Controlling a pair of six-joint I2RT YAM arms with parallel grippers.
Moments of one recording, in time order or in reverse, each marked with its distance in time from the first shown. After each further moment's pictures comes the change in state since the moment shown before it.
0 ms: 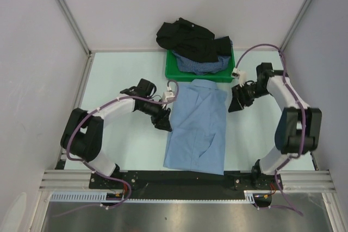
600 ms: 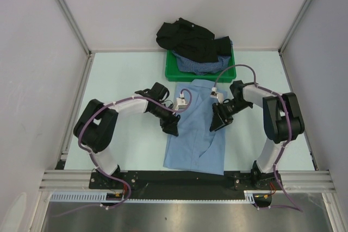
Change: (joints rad) left arm -0.130 0.164 0.066 0.055 -0.051 0.114; right arm 0.227 0.084 -0.239 0.106 -0.204 0.203
